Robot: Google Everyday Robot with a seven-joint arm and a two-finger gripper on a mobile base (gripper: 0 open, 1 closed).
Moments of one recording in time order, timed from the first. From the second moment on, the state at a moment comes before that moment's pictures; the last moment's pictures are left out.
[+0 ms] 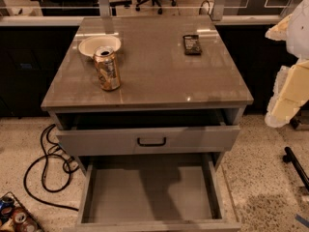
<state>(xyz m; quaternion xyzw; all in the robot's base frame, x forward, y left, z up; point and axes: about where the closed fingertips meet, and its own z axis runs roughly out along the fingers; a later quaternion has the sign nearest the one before) 0.438 -0.214 0.987 -0.60 0.78 -0.05 0.18</state>
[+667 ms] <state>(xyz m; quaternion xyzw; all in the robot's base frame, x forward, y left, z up) 0.453 -0.222 0.988 -0.60 0.78 -0.05 0.18</state>
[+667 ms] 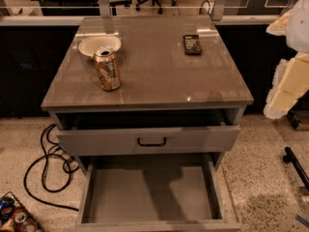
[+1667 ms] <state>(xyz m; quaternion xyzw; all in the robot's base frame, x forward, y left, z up) 0.573 -0.274 0.976 -0.43 0.86 -0.03 0.28</state>
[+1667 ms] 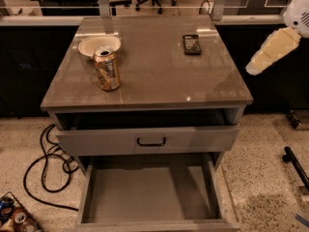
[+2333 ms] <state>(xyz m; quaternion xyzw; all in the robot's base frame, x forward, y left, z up) 0.601 -0.304 0.957 -0.26 0.92 -0.03 0.29</state>
